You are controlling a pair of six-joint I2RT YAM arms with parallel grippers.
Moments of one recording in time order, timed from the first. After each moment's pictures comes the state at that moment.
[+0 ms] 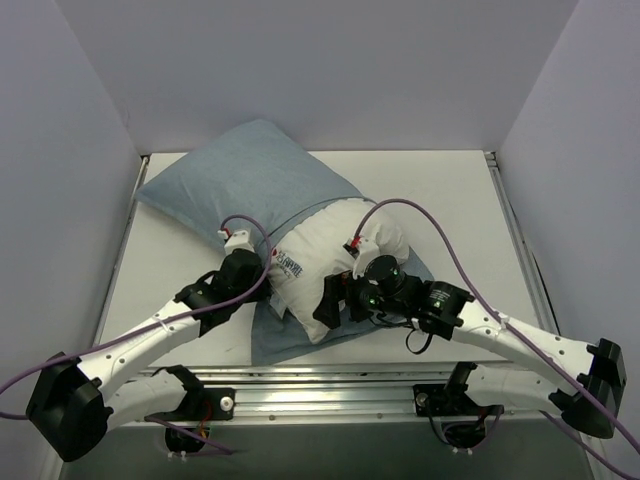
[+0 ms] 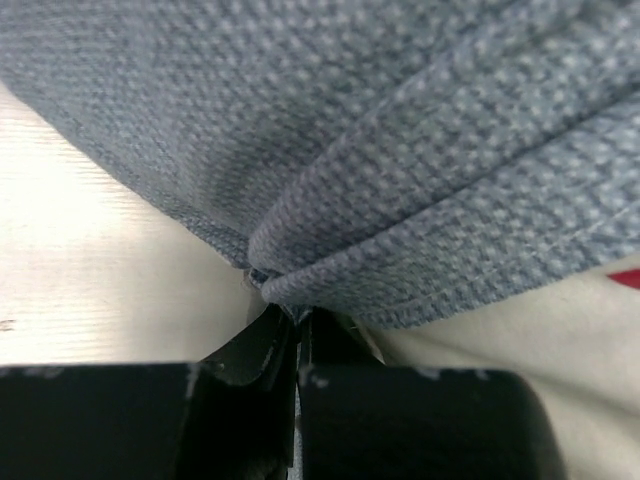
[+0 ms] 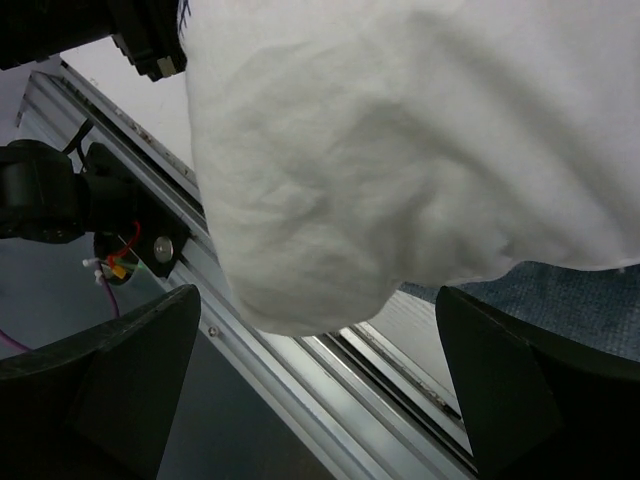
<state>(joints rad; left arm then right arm) -0.69 1.07 0.67 -0.32 -0.31 -0.72 0.97 1.04 0.82 -0.39 -0.05 0.61</state>
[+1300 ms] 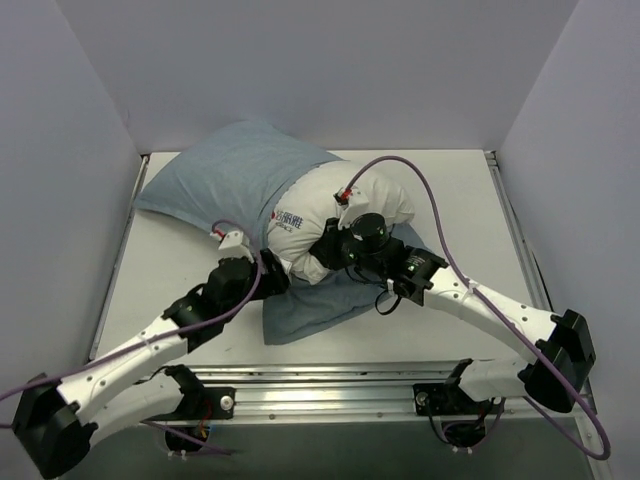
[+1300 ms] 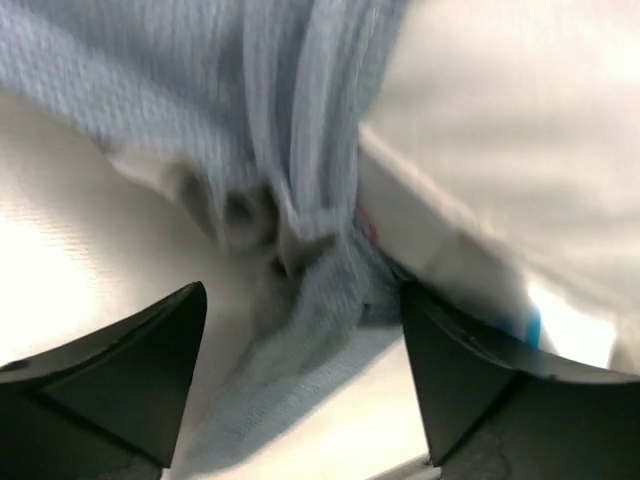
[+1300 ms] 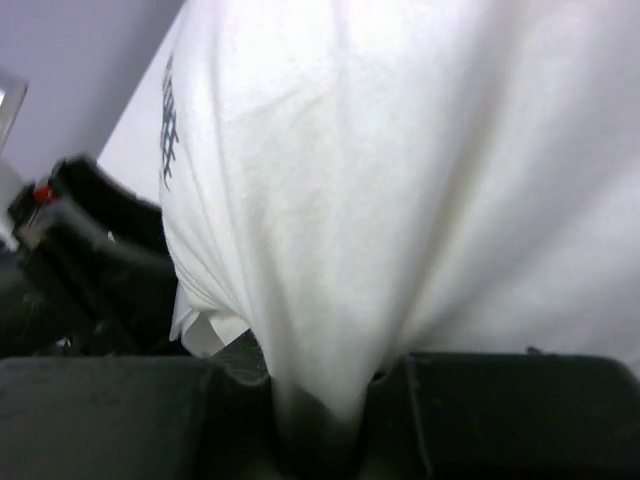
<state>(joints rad) -0.77 1.00 0.63 -0.16 -0.31 -0.74 0.85 1.28 0.99 -0.14 0.05 0.51</state>
